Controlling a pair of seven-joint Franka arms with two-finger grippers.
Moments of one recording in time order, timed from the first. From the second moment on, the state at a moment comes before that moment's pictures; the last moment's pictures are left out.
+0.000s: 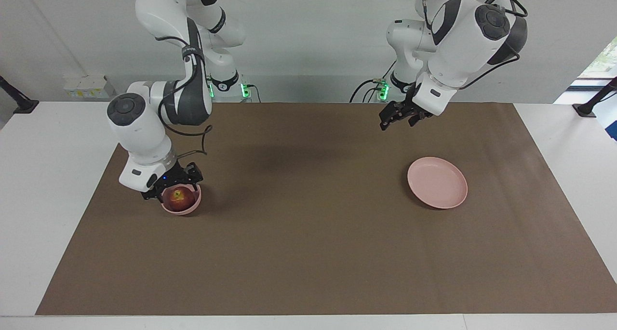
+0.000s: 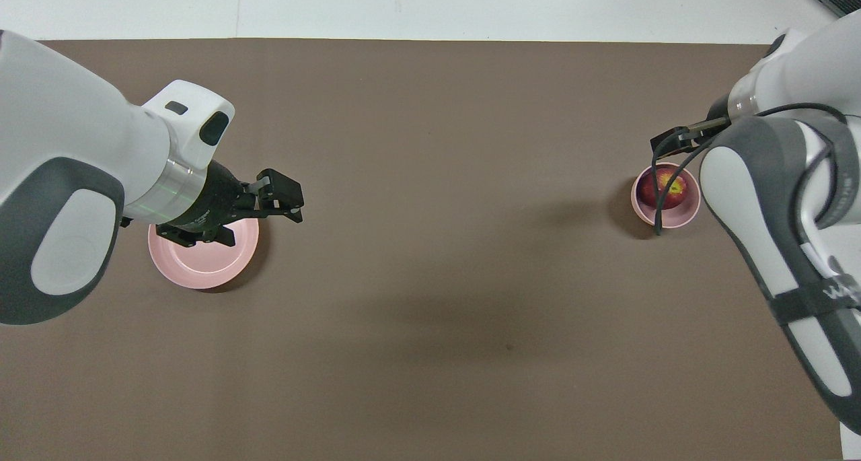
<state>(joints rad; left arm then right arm) -0.27 0.05 -0.06 -1.65 -0.25 1.64 -0.53 0.04 0.23 0.00 -1.56 -0.03 1.85 -0.12</state>
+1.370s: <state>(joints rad) -0.16 -0.02 -0.02 -1.60 -0.14 1.62 -0.31 0.01 0.05 -0.02 -1.45 0.01 1.59 -0.10</state>
